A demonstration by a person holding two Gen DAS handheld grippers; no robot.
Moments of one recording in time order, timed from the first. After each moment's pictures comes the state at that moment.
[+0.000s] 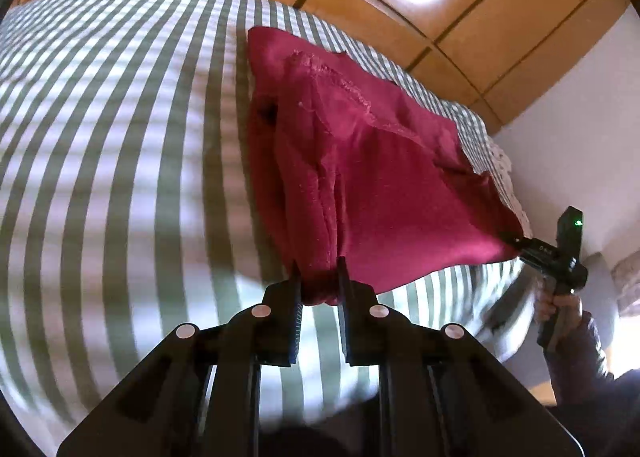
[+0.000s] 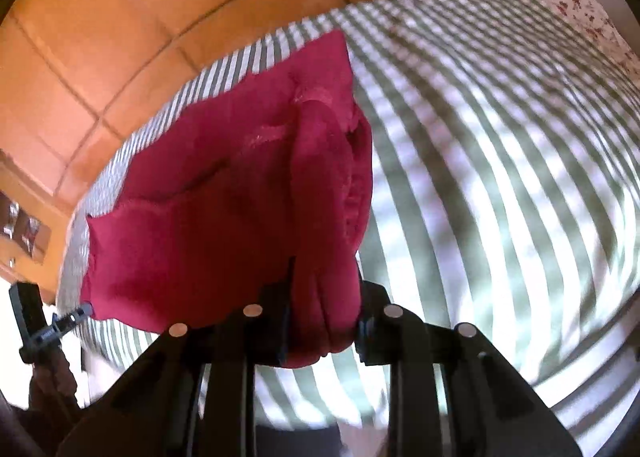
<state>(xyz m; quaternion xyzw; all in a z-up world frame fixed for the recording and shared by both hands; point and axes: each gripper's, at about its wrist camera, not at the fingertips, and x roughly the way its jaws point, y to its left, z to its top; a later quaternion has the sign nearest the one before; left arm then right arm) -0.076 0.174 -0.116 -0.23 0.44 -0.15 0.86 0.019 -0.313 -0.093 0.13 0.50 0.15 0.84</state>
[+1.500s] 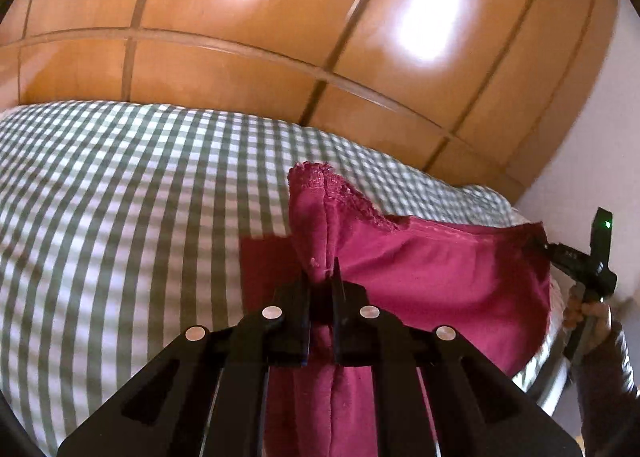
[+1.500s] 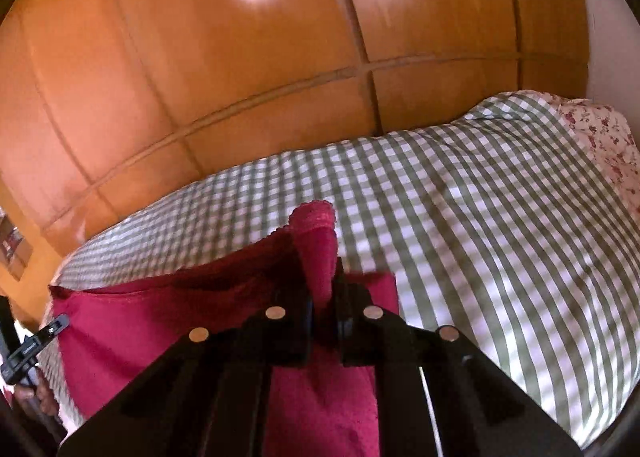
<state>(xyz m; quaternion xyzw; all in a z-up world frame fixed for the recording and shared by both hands) 0.058 0.198 -0.026 -0.19 0.32 -0.06 0.93 0.186 -0.264 -0.006 0.10 0.38 0.12 0.91</state>
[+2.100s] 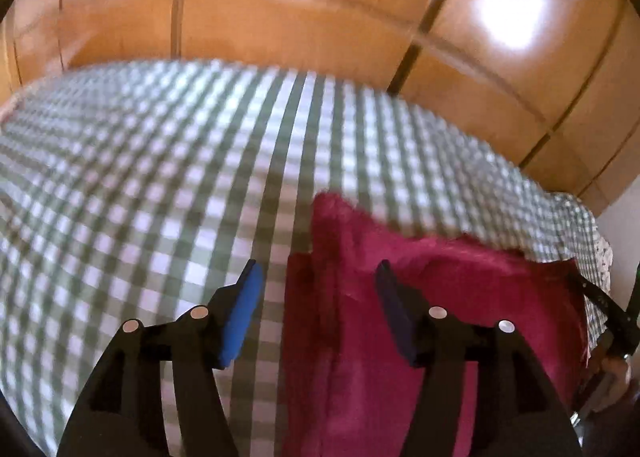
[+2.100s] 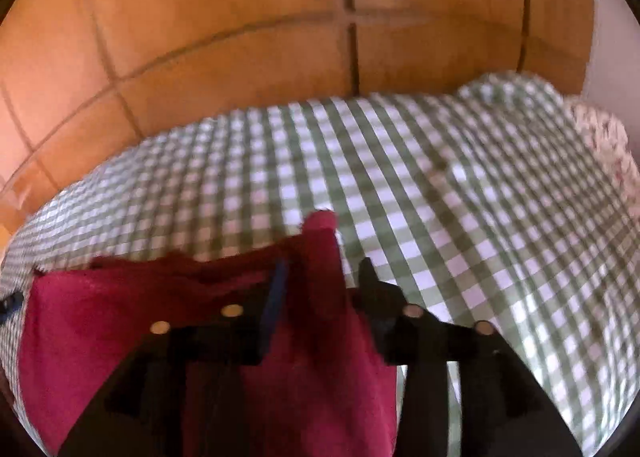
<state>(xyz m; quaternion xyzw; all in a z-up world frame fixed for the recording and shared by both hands) 0.112 0.194 -0.052 -0.17 0.38 0.07 0.91 0.217 -0.246 -0.063 0.03 0.40 0.08 0.91</state>
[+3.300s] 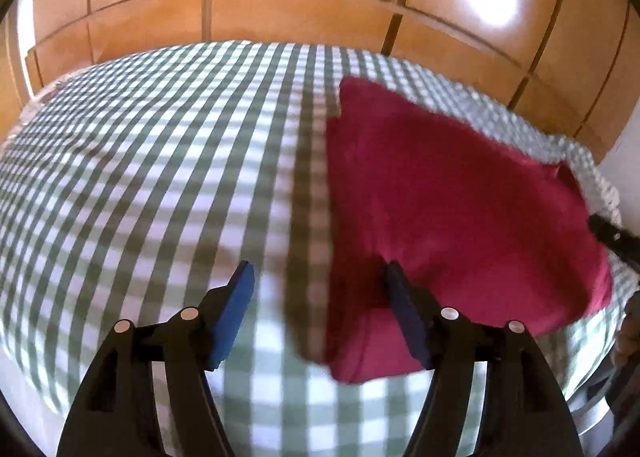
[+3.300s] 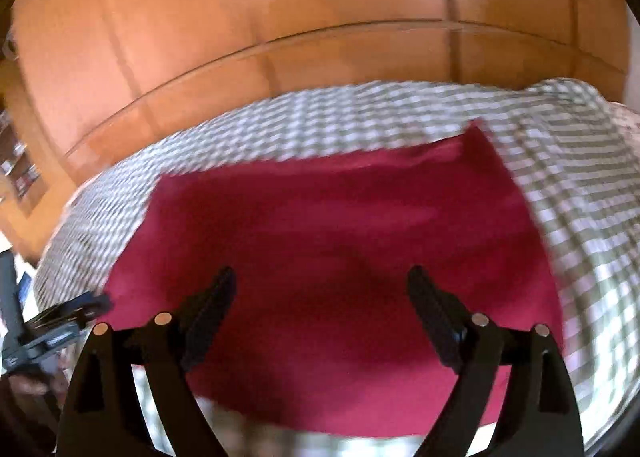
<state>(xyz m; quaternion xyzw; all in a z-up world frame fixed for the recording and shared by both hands) -0.015 0.169 -0.090 -0.13 0.40 0.08 0.90 0.066 -0.148 -0.070 0.03 0.40 0.21 0.89</state>
